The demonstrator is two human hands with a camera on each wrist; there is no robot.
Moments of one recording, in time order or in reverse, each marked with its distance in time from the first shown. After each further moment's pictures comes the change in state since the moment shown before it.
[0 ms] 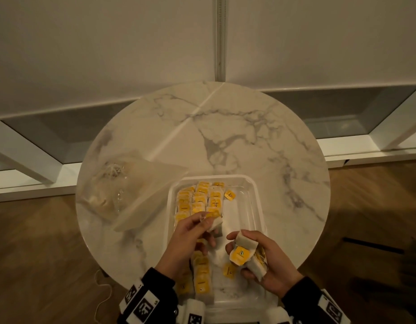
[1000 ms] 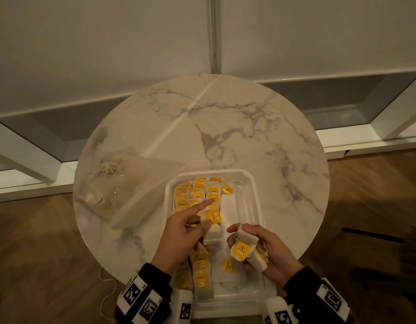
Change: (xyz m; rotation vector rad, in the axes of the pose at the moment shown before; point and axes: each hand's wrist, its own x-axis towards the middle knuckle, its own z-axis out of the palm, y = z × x) left_hand 0.006 -0.010 -0.014 0.349 0.012 0.290; right_hand 0.007 -0.001 -0.014 -0.047 -0.059 -0.086
